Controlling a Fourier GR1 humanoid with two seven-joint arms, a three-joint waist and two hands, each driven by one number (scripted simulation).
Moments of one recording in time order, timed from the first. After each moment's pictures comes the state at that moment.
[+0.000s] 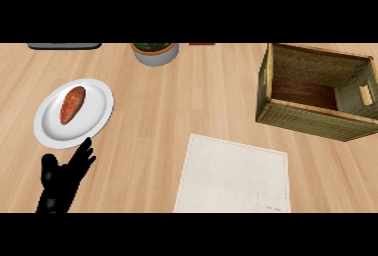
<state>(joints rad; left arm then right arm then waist) 0.13 0.24 -0.05 -1.48 0.10 0.05 0.25 -0.84 -0.40 -0.36 -1.29 0.82 -0.03 0.74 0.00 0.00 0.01</state>
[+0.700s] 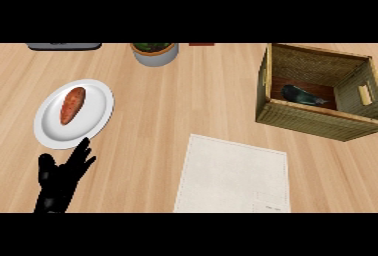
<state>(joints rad) 0.13 0.24 -0.02 -1.46 0.09 0.03 0.23 -0.77 -0.48 -0.44 -1.41 0.73 -0.04 0.70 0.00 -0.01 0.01</state>
